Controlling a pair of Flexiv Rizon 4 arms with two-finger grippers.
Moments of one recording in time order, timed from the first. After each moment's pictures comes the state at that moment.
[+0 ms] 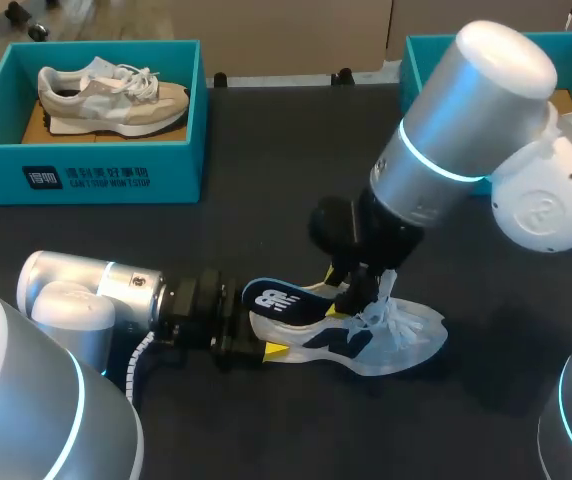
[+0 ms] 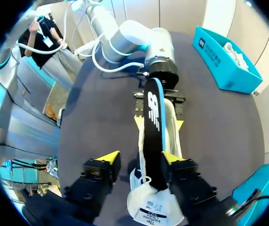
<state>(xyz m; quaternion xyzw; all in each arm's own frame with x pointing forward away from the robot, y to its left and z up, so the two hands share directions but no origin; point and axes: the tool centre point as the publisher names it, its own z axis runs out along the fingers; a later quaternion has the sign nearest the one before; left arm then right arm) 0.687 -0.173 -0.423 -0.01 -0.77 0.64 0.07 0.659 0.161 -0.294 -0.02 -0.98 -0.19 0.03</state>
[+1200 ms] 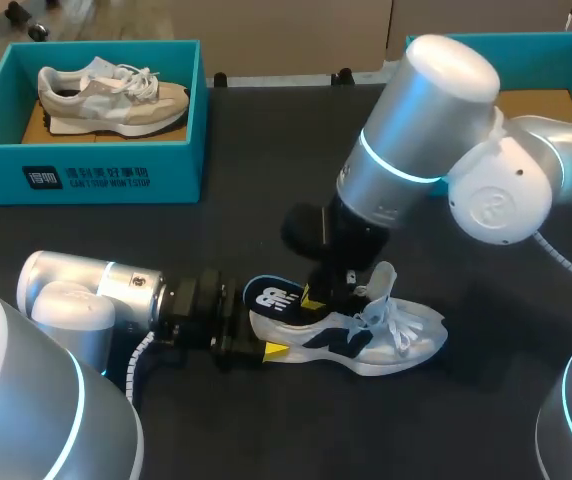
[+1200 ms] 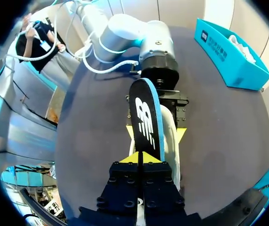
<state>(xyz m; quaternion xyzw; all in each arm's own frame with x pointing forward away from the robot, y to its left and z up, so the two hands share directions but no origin) 0.687 -0.173 -0.423 -0.01 -0.77 0.64 0.07 0.675 0.191 -0.324 -0.03 -0.98 -0.19 0.06</state>
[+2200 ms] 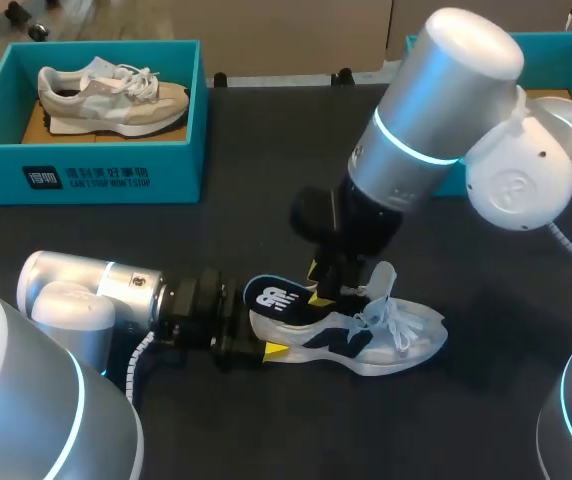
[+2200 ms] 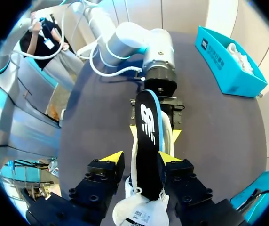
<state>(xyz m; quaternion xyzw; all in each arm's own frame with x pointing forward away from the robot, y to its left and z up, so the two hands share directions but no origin) 0.687 -0.173 -0.423 -0.01 -0.77 0.64 0.07 0.677 0.183 -0.294 -0.01 -0.98 -0.19 0.05</state>
